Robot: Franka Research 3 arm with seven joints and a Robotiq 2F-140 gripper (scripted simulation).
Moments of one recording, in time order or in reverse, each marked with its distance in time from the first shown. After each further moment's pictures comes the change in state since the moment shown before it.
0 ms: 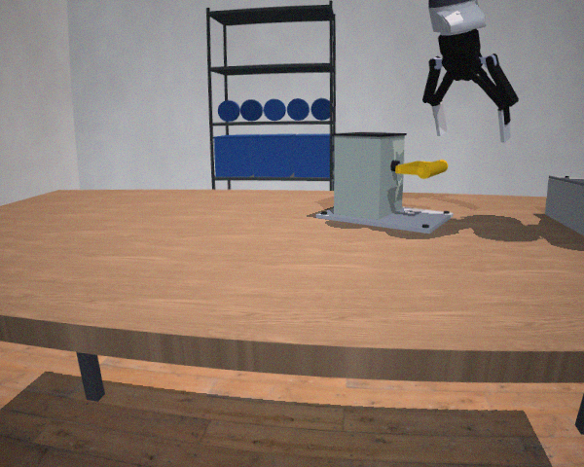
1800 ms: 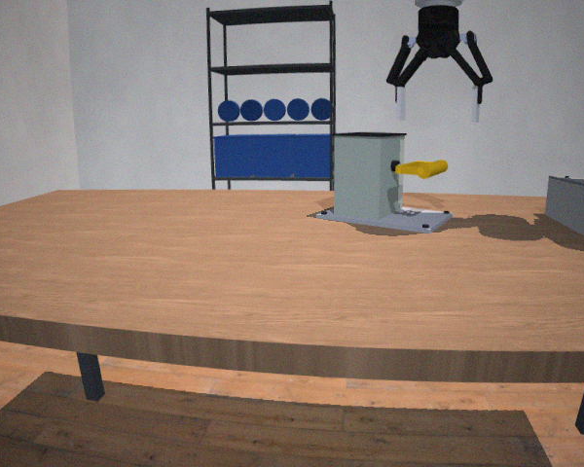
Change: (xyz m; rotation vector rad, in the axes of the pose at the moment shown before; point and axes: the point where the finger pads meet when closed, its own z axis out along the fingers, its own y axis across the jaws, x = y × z) arm 0.073 0.027 -0.060 -0.025 0.375 -0.304
